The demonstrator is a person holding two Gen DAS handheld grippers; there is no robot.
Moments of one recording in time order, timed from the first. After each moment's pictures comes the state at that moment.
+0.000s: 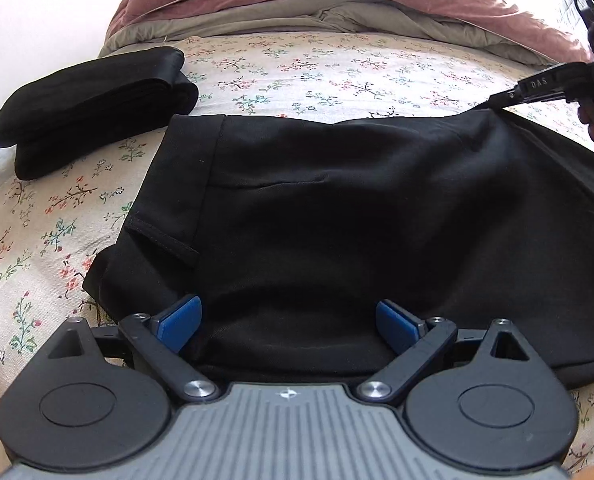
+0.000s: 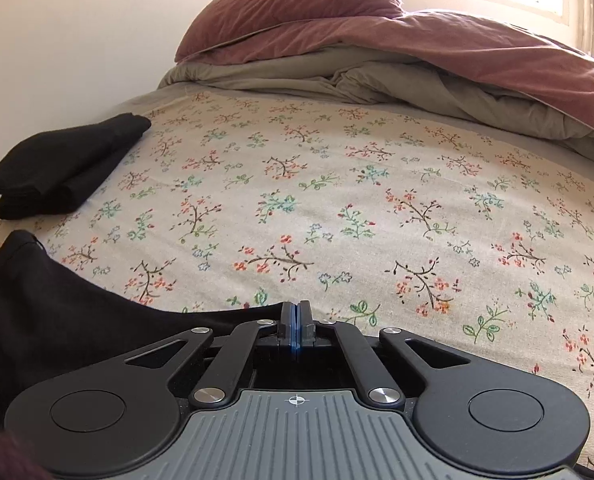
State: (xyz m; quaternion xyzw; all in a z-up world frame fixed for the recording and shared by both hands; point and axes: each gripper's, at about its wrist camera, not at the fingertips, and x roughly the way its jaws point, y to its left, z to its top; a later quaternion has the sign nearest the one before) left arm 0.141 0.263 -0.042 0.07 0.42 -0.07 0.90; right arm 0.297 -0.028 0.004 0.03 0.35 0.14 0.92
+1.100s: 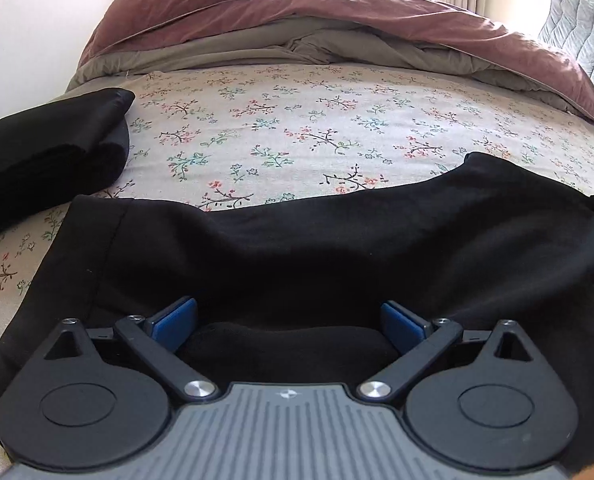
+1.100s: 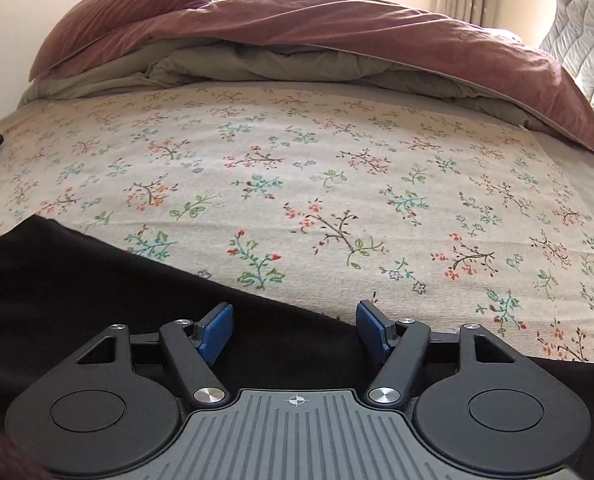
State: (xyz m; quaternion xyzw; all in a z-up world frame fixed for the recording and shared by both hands) left arm 0.189 0.208 -0.038 0.06 0.37 -0.09 0.92; right arm 0.212 -0.168 -0.022 0.04 0.36 -0.10 0.93
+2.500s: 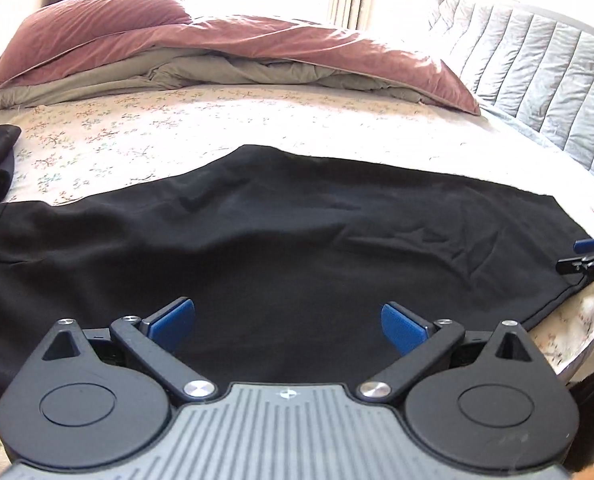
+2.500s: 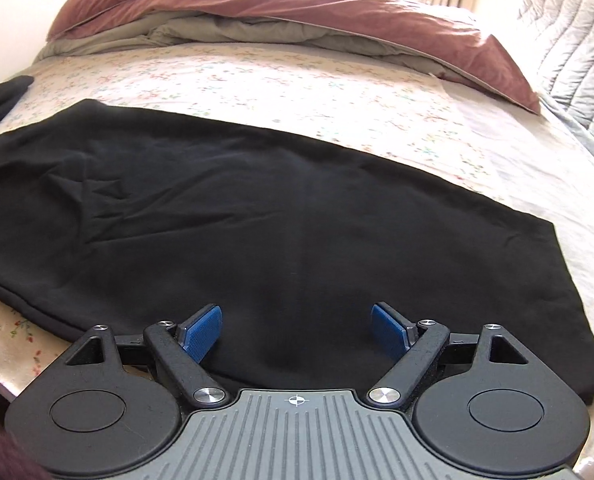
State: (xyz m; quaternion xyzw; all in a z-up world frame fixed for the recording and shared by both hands) left arm 0.089 0.123 -0.020 0.04 0.34 -0.27 0.90; right arm -0.043 -0.222 -0.010 0.00 0.41 -0.10 0.91
